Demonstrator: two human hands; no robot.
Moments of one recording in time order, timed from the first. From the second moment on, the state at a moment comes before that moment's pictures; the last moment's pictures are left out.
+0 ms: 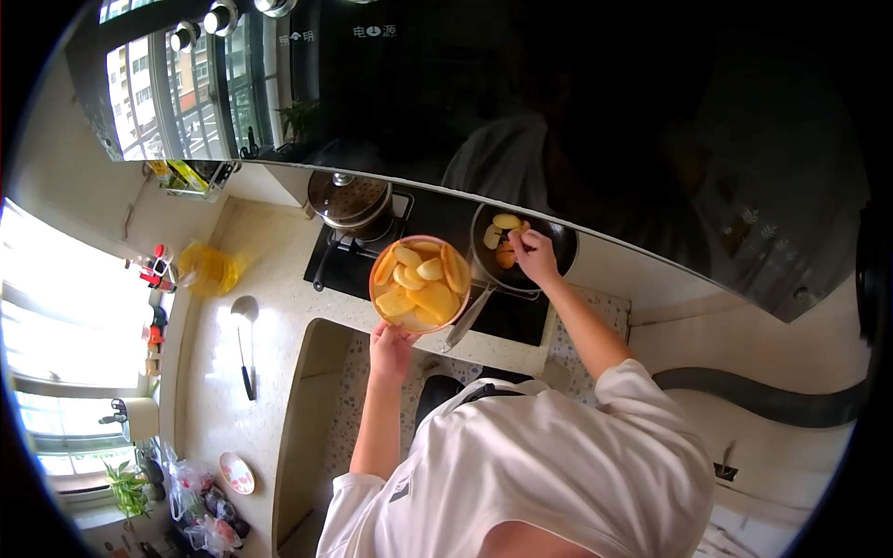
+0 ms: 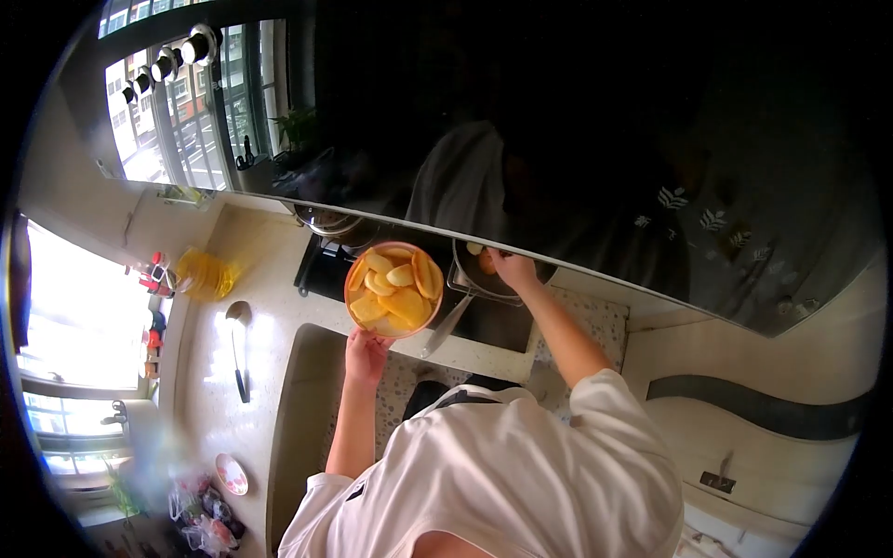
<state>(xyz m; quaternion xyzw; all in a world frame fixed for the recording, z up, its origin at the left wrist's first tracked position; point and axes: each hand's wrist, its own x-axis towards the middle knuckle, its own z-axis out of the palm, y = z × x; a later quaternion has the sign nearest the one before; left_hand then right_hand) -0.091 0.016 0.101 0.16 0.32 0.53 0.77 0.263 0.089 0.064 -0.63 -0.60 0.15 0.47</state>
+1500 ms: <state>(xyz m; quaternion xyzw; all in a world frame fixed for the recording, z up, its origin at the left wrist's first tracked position) -0.091 0.025 0.087 0.17 0.31 0.50 0.79 0.316 0.094 0.010 -0.71 -0.37 0.28 0.53</state>
